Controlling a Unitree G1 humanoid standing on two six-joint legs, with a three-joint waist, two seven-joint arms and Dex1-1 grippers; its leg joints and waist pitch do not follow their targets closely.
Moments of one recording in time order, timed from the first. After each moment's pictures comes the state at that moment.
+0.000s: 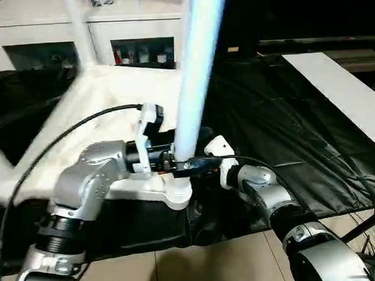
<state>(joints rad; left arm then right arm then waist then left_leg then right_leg) -0.52 0.33 -0.14 0.03 -0.54 0.49 -1.14 -0.66 -0.04 0.12 1.00 -0.03 -0.13 0.73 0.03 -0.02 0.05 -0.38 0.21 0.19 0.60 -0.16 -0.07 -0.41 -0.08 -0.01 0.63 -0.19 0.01</state>
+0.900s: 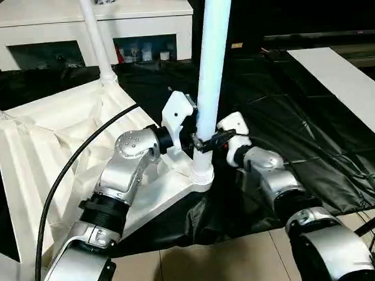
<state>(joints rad) -0.67 0.20 -0.20 0.41 -0.22 0.01 -0.85 -0.76 -0.09 0.02 1.04 -0.01 -0.17 0.47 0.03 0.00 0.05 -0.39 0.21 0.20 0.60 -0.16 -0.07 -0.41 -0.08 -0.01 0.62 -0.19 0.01</state>
